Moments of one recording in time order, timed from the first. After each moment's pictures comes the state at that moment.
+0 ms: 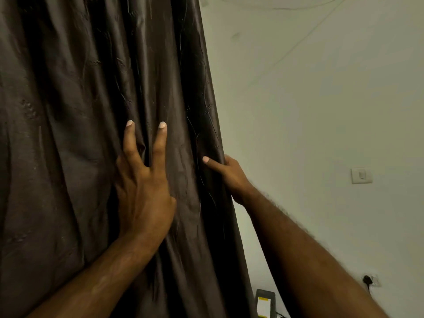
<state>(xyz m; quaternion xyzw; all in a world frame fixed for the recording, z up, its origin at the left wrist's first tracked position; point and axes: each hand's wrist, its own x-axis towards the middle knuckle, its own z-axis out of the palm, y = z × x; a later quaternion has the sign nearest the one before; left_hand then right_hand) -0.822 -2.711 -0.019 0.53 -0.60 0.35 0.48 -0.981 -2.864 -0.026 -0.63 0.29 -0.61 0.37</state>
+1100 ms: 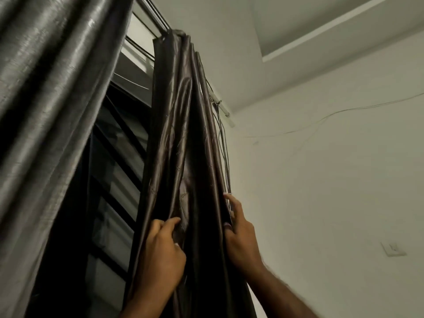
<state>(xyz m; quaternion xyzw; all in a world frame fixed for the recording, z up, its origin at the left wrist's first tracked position) -0.695 -2.427 0.073 0.52 -0.60 0.23 0.56 -0.850 -2.496 0.060 -0.66 0.24 -0.70 0.12</state>
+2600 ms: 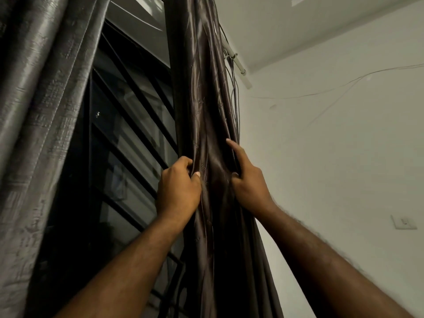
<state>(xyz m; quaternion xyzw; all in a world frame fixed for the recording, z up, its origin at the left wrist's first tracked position) -0.735 -2.437 0.090 0.52 -0.56 0.23 0.60 -0.881 -2.499 0.078 -0.73 0.22 -0.65 0.06</state>
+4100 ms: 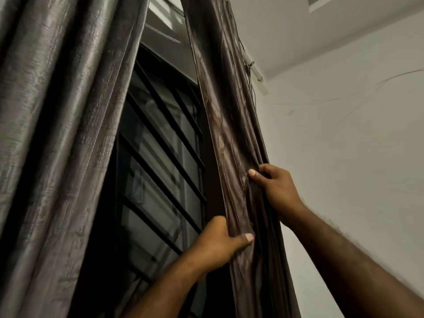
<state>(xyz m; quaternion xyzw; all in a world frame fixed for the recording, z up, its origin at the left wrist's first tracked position) -0.728 -2.443 0.023 0.49 -0.72 -0.13 0.48 -0.890 -2.512 0.084 -0.66 0.22 -0.69 0.20</state>
